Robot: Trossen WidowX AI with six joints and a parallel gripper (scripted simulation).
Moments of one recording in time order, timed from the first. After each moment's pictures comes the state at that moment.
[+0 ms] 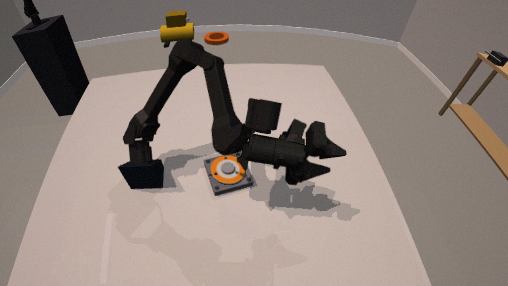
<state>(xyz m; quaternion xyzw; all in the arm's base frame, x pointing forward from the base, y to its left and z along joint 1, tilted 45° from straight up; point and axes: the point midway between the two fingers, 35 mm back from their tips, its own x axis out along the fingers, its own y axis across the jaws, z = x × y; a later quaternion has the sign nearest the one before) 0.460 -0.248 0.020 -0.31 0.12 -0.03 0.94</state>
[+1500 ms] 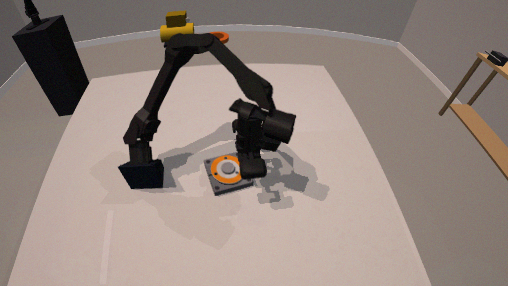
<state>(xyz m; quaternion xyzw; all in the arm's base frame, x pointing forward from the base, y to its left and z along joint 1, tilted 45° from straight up) 0.321 -0.061 0.006 0.27 0.63 0.25 0.68</state>
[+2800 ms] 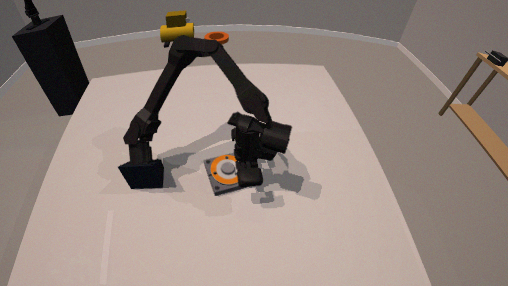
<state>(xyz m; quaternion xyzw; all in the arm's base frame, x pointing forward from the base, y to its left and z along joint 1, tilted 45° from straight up) 0.319 -0.032 -0.020 0.29 0.63 0.26 0.67</state>
